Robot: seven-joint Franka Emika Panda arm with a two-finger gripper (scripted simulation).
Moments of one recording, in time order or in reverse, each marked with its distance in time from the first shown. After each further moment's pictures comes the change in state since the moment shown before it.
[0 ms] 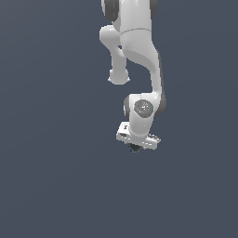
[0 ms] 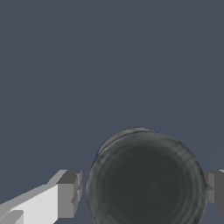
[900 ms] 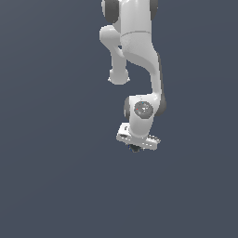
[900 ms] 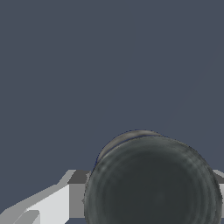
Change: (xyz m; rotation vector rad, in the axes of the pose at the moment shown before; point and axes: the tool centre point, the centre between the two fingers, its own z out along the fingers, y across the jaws) arm 0.000 -0.001 0.007 0.001 0.000 0.000
